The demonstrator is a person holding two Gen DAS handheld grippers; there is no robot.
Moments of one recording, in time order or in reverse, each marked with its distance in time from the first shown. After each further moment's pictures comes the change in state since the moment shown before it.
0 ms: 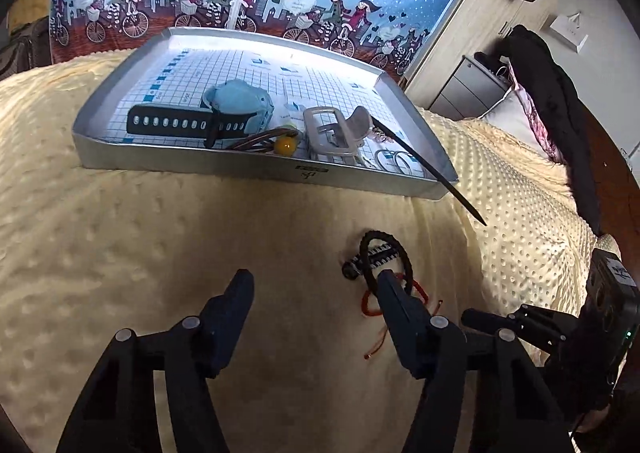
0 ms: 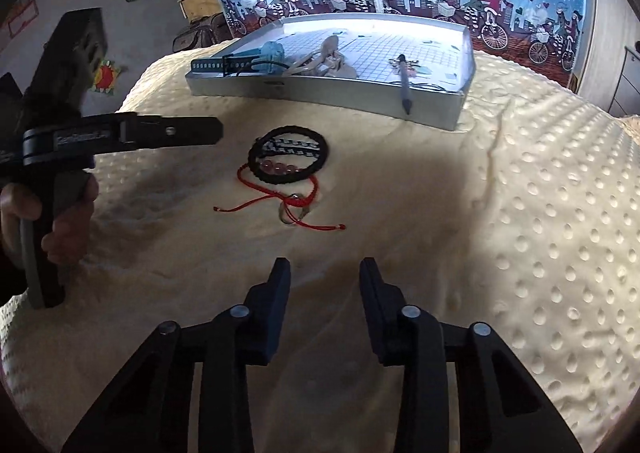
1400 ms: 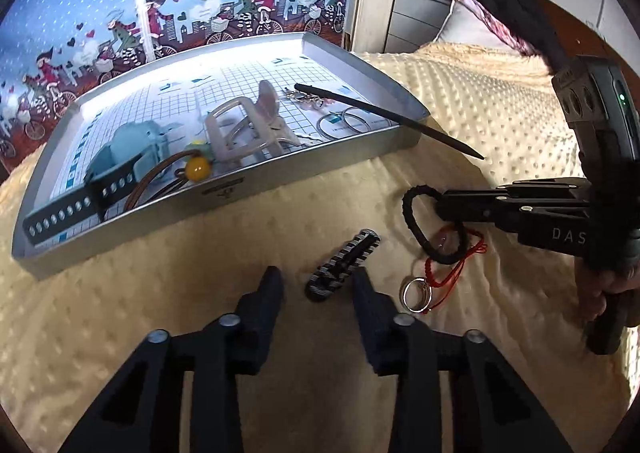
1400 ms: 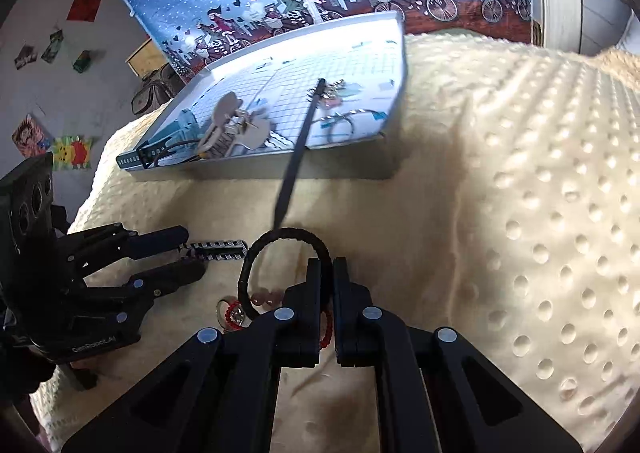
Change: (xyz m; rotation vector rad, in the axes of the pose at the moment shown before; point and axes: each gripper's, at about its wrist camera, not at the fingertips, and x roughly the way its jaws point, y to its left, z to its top) left arm 0.040 -0.048 0.008 0.411 0.066 0.055; right arm 0.042 -0.056 0.040 0.283 -0.034 0.023
